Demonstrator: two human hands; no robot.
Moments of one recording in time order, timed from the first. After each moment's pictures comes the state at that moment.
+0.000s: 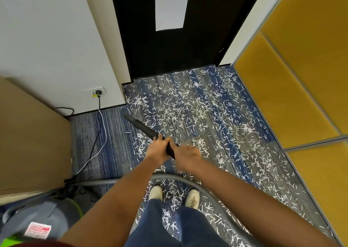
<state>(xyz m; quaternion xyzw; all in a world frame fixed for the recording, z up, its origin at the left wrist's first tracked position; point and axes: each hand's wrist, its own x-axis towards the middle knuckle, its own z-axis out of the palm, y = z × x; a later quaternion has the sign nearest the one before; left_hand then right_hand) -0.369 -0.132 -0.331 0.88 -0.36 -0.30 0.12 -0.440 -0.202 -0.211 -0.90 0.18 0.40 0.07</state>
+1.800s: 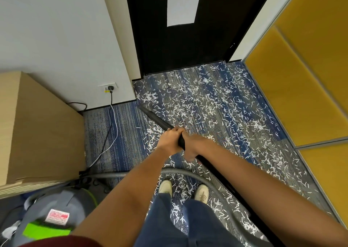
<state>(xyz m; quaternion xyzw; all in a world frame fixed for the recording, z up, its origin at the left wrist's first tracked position) -0.362 -0.119 -0.300 0.86 -0.41 -0.26 0.17 -0.416 -0.193 -0.202 -0.84 0.24 0.46 0.16</state>
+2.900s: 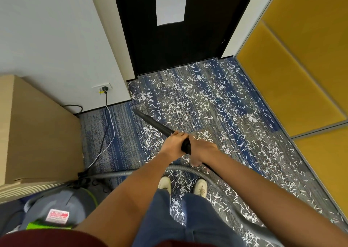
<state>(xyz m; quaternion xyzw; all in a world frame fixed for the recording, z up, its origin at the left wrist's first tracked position) -0.417 -0.115 -0.302 0.82 -0.47 -0.26 0.21 -0.481 -0.188 -0.195 -0.83 0.29 0.47 0.12</state>
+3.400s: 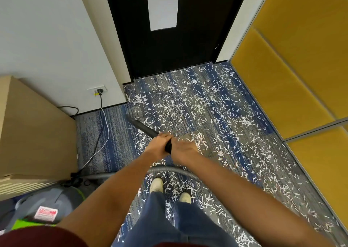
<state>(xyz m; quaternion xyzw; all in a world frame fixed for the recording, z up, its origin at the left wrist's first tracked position) -0.440 -0.124 -0.296 0.84 -0.44 -0.28 0.14 -0.512 -0.190 -0.199 -0.88 0.24 0.39 0.10</state>
